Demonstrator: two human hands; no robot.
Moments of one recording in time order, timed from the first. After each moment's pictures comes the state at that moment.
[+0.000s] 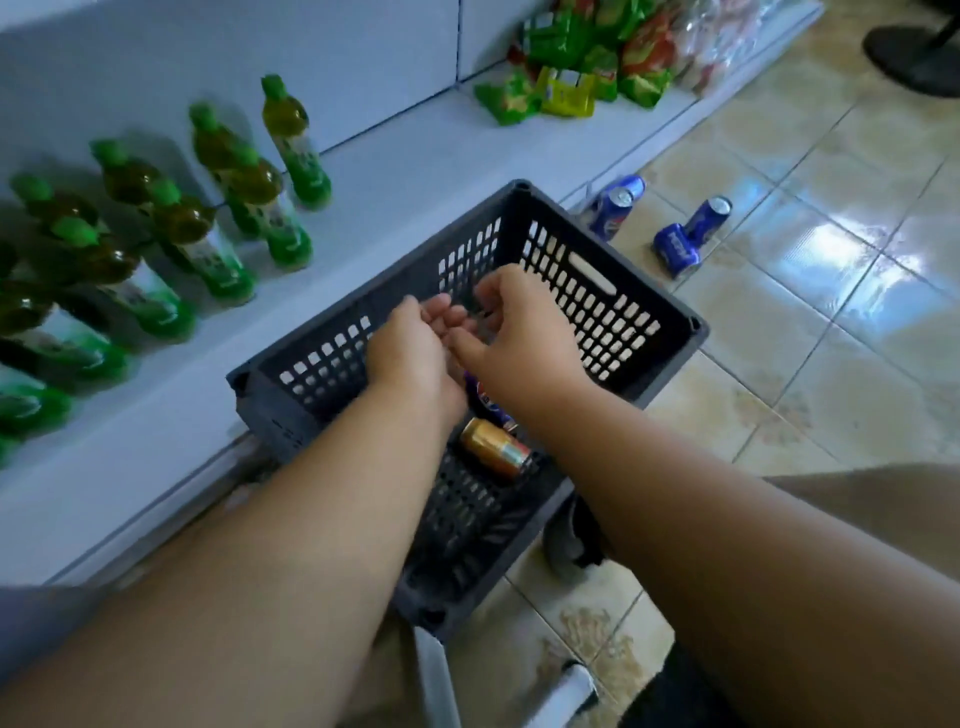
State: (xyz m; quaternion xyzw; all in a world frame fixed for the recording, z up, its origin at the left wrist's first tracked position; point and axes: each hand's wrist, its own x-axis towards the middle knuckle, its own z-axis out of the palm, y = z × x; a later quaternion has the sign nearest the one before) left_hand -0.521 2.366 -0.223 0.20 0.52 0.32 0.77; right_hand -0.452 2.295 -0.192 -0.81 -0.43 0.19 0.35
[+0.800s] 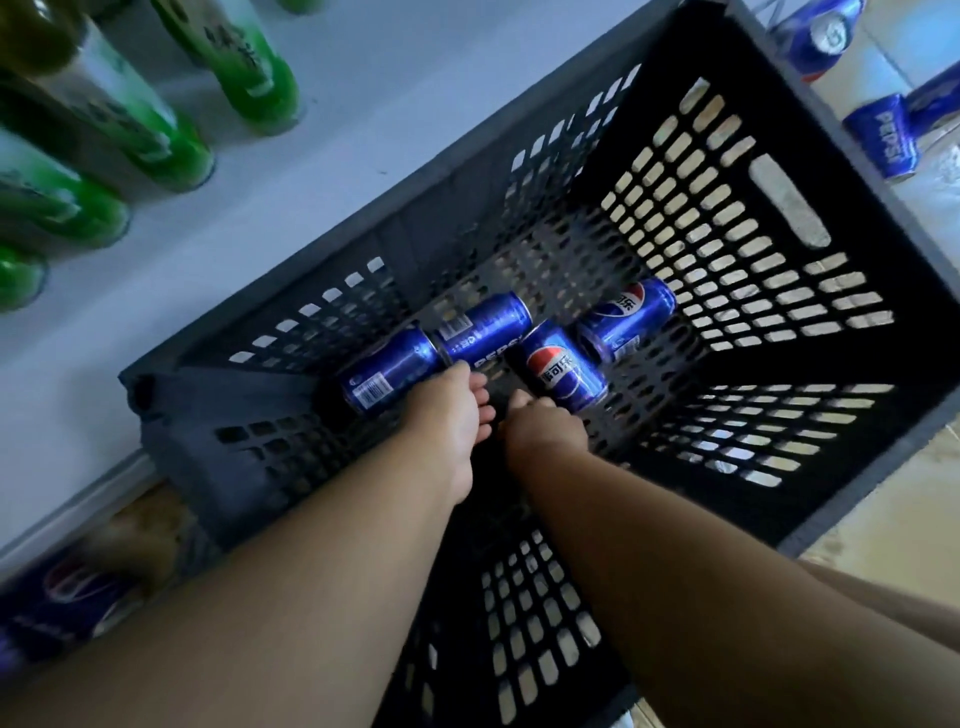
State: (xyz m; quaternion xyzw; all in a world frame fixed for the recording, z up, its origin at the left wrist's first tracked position) left_hand -0.519 2.394 -0.409 0.20 0.70 0.06 0.68; right_hand -0.443 2.333 -0.483 -0.80 -0.39 0.40 -0.23
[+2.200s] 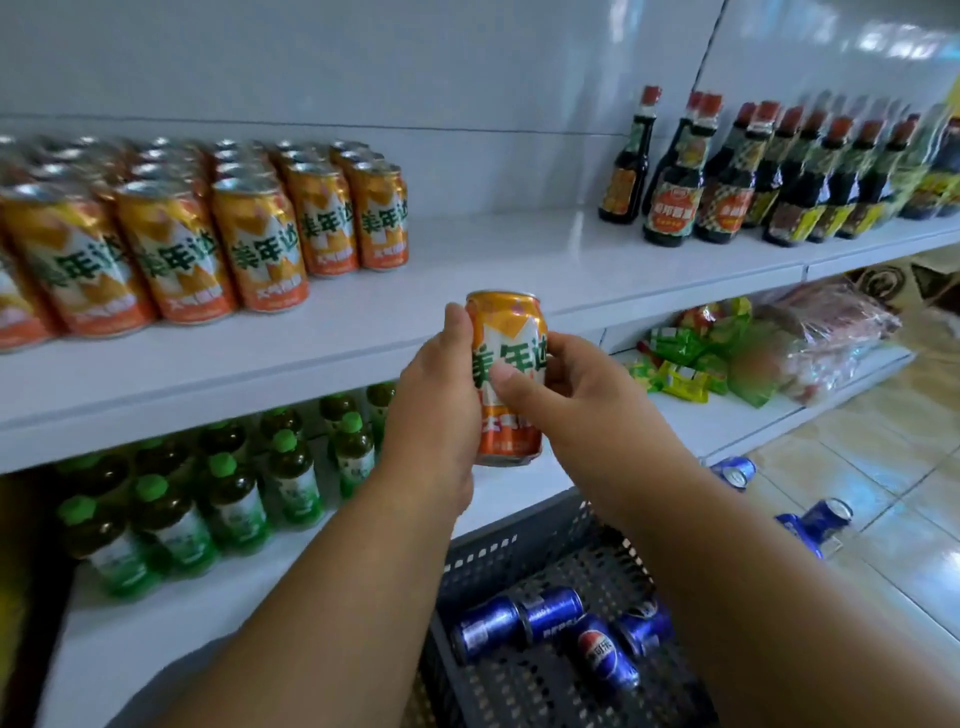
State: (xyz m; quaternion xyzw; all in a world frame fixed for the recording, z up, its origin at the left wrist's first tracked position) left_hand -0.670 2.419 -0.006 0.40 0.41 0.47 0.67; right_hand -0.566 2.369 0.006 -0.61 -0.51 0.35 0.49
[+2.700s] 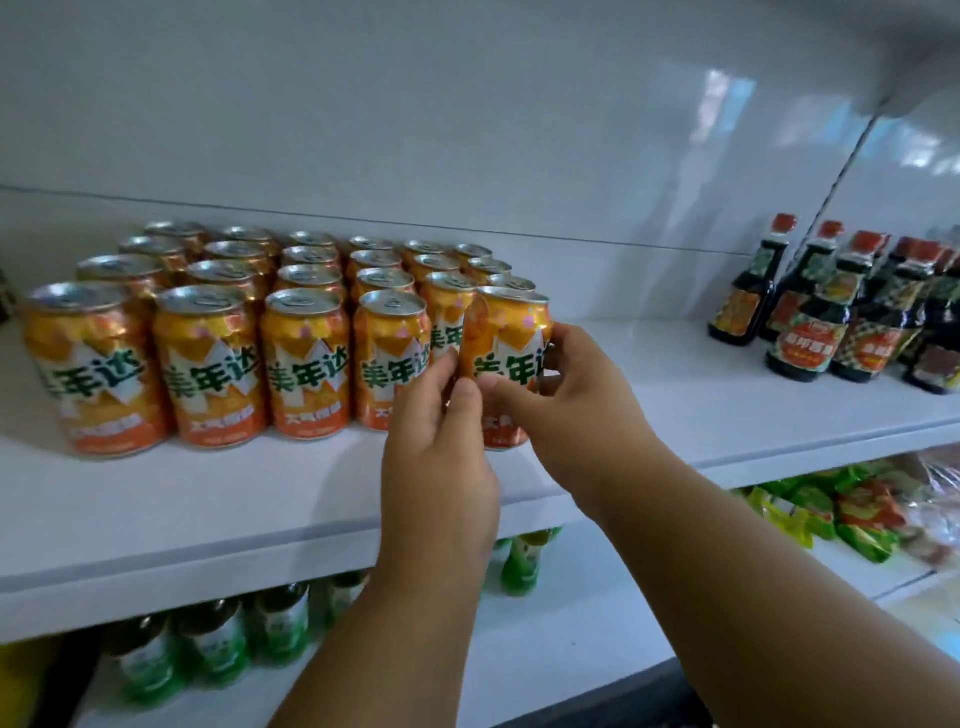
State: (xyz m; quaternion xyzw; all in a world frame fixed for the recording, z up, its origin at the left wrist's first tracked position) left_hand -0.740 2.514 0.009 0.40 0.40 0.66 0.49; right_hand -0.640 2.535 0.038 -0.58 -0.58 0.27 0.50
